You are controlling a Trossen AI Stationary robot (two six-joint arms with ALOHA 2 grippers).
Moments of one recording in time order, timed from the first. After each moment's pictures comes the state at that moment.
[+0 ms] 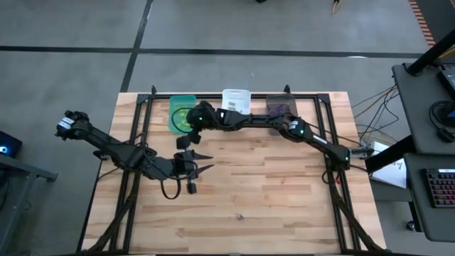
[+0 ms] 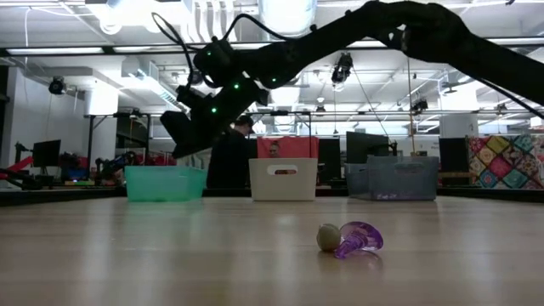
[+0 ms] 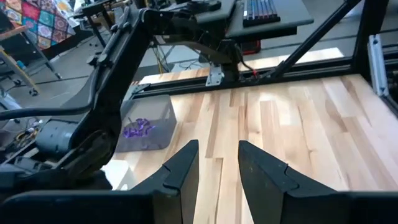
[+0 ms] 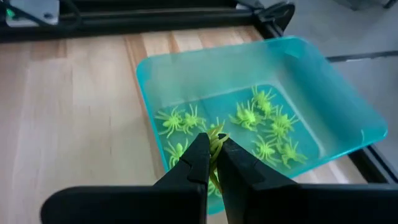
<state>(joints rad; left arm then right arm) -0.46 1.21 0.96 -0.10 -0.67 -0.01 -0.23 2.51 2.17 -0.22 0.13 -0.08</state>
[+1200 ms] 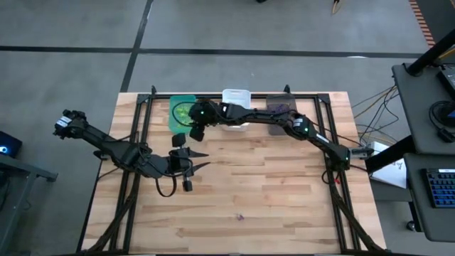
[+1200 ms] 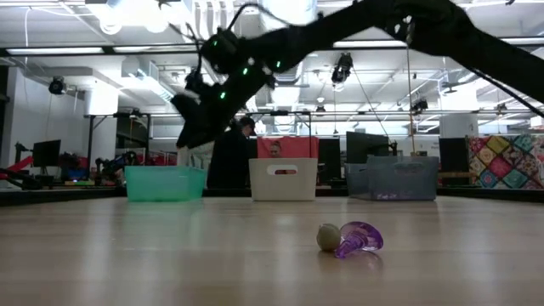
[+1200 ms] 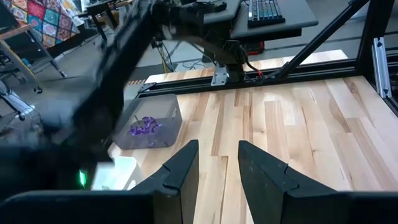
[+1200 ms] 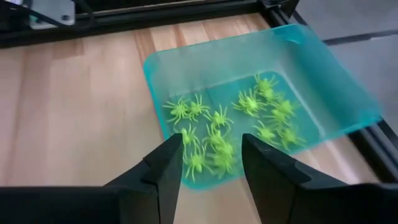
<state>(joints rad) -0.46 1.16 0.96 -0.16 -0.69 -0.02 -0.26 2.48 2.20 -0.33 0.05 -0.03</state>
